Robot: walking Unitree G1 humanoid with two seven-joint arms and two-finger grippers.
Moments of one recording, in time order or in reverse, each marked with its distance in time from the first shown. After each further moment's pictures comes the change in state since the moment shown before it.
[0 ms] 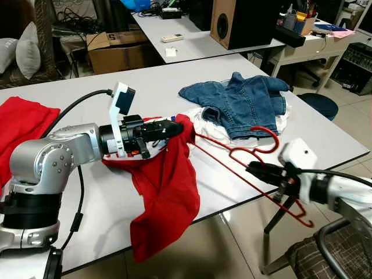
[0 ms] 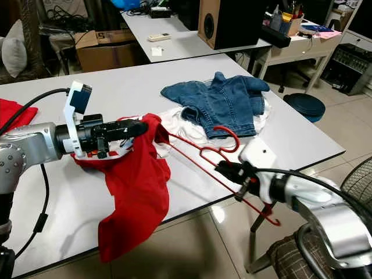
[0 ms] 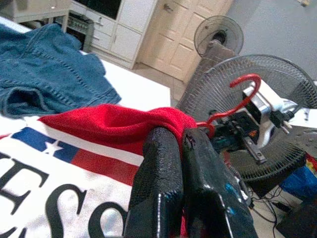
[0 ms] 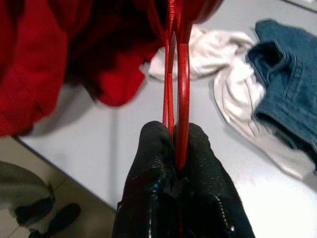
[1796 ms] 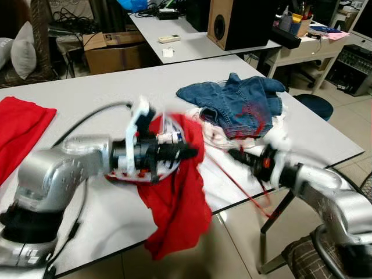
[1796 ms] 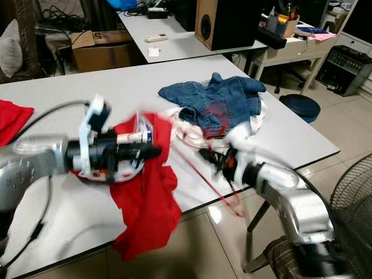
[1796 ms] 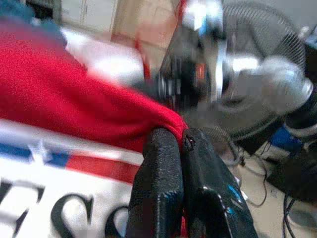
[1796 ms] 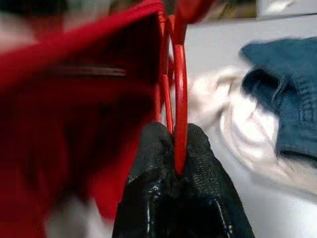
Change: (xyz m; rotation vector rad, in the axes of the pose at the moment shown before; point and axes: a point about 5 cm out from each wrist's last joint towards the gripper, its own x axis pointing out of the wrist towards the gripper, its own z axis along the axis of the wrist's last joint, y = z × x) left arm 0.010 -0.021 -0.029 0.076 0.158 -0.071; right arm 0.046 -0.009 0.012 0.446 -0.267 -0.058
